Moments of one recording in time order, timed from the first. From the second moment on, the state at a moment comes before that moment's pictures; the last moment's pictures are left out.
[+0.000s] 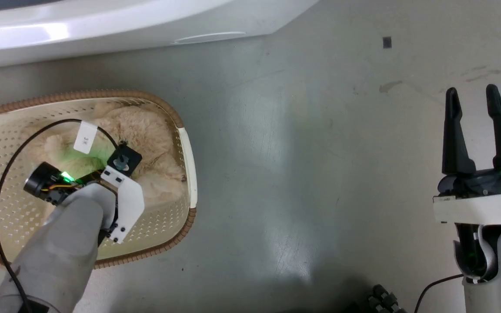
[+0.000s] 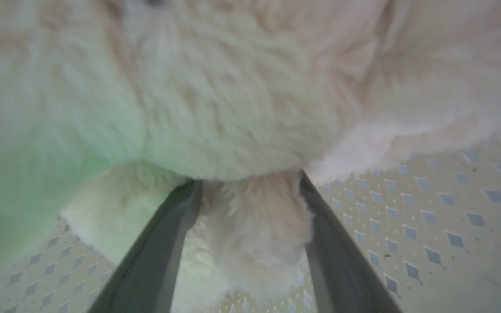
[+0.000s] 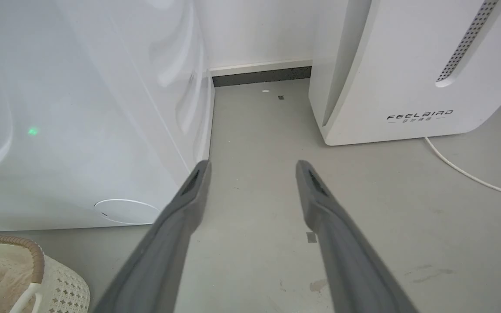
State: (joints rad) left arm -0.85 0.34 -0.66 1.15 -0.15 -0.09 0.09; right arm -0.32 -0.05 -0.09 -0.02 0.22 0.13 -0.23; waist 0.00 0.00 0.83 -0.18
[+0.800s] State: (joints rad) left arm -0.88 0.35 -0.70 1.29 -0.29 -0.10 -0.02; right arm -0.35 -0.05 -0.10 0.02 0.23 0.13 -0.26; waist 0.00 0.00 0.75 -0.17
